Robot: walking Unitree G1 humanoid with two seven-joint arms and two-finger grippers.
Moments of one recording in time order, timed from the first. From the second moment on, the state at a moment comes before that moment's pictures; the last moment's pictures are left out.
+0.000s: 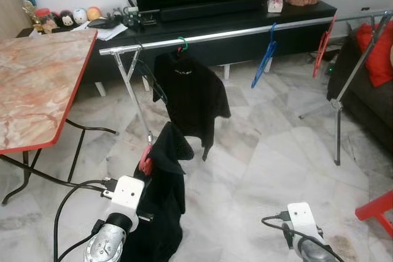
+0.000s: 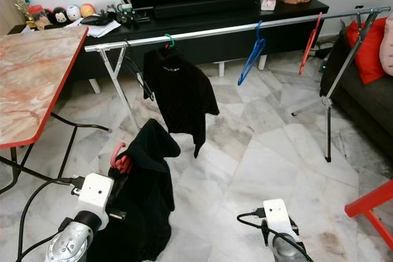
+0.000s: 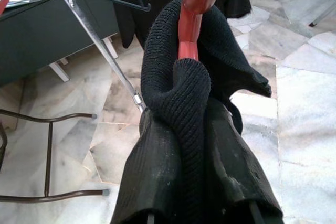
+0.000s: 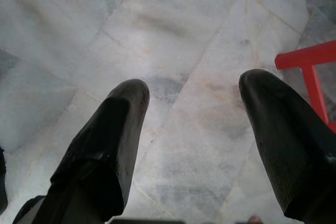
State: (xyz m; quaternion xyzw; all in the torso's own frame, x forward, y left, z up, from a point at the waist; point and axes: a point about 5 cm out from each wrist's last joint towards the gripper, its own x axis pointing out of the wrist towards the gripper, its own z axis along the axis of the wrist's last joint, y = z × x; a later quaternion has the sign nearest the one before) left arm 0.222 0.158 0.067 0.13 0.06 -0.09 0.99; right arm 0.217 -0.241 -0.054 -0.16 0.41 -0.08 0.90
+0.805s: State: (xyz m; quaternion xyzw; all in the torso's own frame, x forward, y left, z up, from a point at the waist) left arm 0.222 0.158 0.066 0.13 0.07 -0.09 0.98; right arm 0.207 -0.226 -0.064 -0.12 0.43 -0.03 0.89
